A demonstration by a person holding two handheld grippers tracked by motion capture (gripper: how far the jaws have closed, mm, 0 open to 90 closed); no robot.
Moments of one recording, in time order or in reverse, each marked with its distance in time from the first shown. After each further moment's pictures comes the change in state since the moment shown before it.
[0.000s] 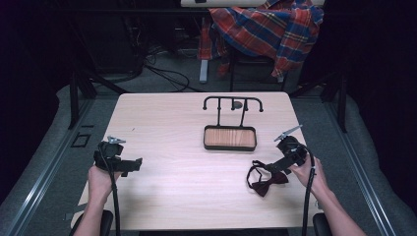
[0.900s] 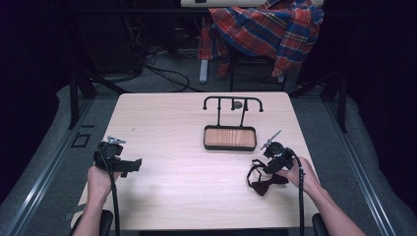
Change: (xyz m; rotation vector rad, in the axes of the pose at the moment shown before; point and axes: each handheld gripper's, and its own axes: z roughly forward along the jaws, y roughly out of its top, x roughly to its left) left arm 0.001 0.000 0.001 0.016 -0.006 0.006; right arm 0.017 0.007 0.035 0.161 -0.048 -0.099
